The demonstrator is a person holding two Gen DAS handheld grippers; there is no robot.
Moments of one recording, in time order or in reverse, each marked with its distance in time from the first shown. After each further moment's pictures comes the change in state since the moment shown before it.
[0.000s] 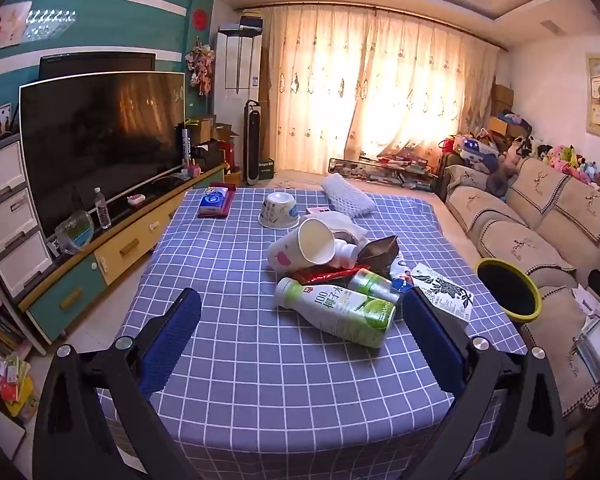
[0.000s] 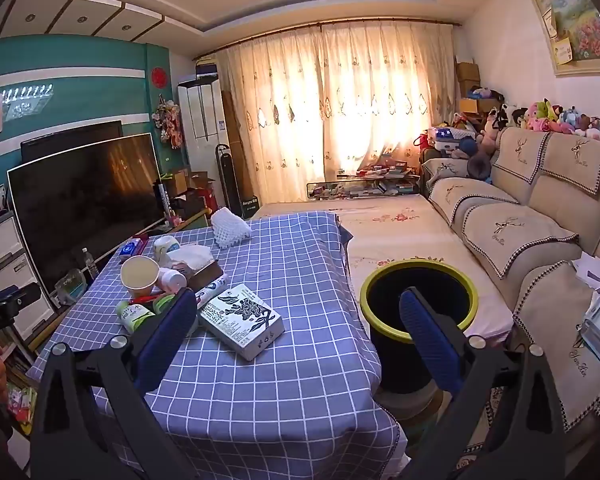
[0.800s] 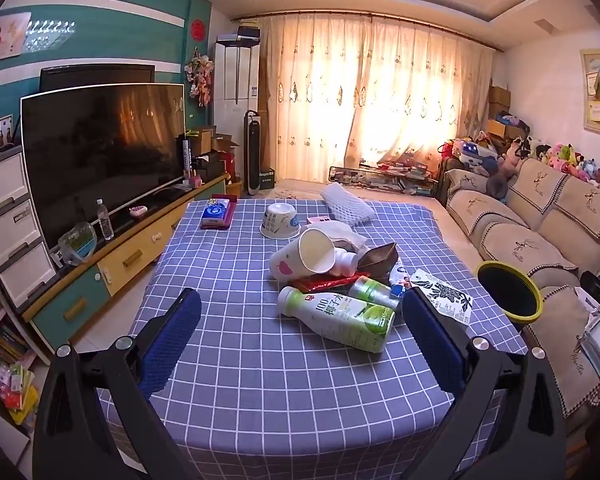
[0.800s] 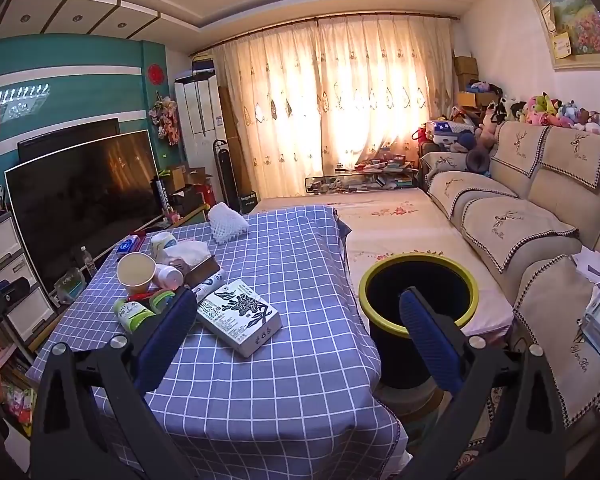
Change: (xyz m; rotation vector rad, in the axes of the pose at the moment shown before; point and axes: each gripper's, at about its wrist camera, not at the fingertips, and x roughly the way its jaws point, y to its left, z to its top) left arm -0.015 0.002 0.002 0.001 -0.041 -0.008; right arm 0.005 -0.003 -0.004 0.015 0.020 -0.003
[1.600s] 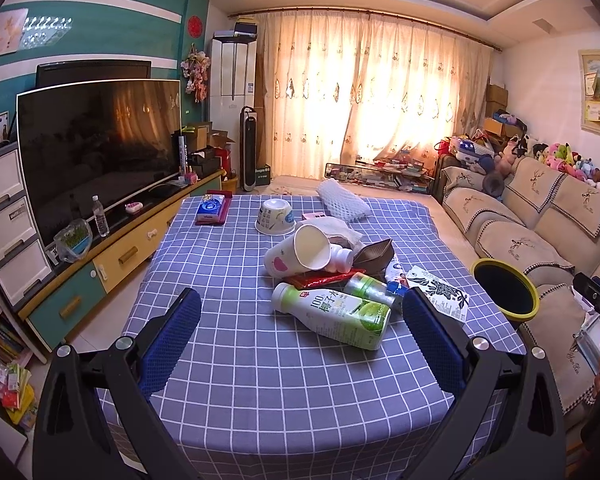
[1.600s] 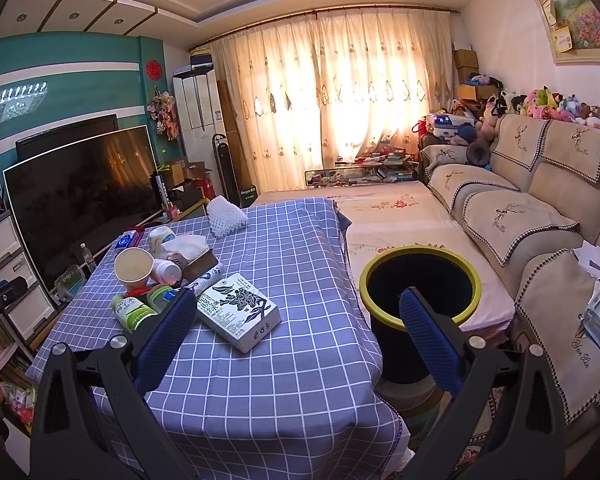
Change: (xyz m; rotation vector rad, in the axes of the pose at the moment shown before) left arm 0.002 -0.006 -0.002 0.000 0.011 -0.015; right arm 0.007 -0.003 -0.002 0.009 0.023 0.002
